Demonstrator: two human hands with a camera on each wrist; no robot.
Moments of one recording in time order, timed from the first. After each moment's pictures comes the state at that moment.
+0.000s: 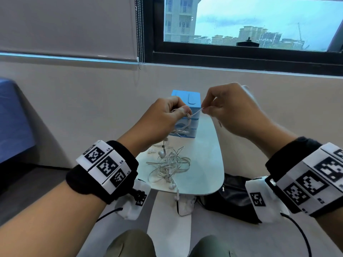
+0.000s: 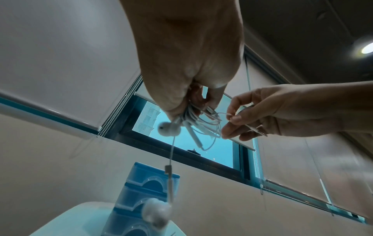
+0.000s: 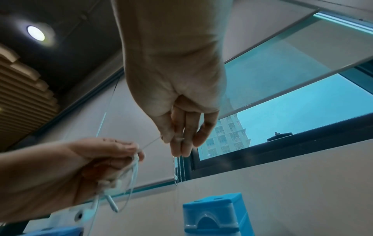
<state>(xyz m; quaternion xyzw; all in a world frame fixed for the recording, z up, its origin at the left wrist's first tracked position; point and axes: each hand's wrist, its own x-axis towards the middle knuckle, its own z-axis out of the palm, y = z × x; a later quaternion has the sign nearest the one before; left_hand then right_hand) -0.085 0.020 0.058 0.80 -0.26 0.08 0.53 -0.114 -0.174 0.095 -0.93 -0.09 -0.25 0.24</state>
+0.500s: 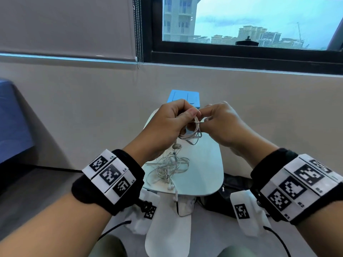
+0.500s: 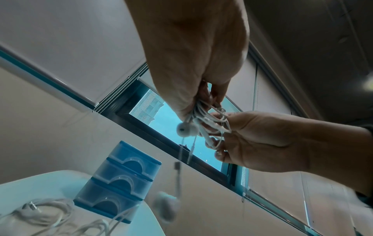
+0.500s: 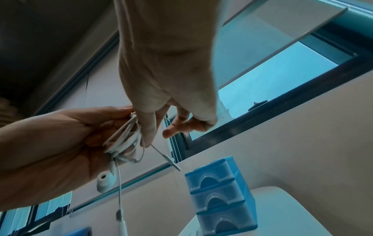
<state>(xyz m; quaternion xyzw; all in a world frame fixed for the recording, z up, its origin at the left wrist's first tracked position) -0.089 0.001 0.041 0.71 -0.29 0.04 0.64 -0.115 -0.163 0.064 -0.87 -0.08 -0.13 0.47</state>
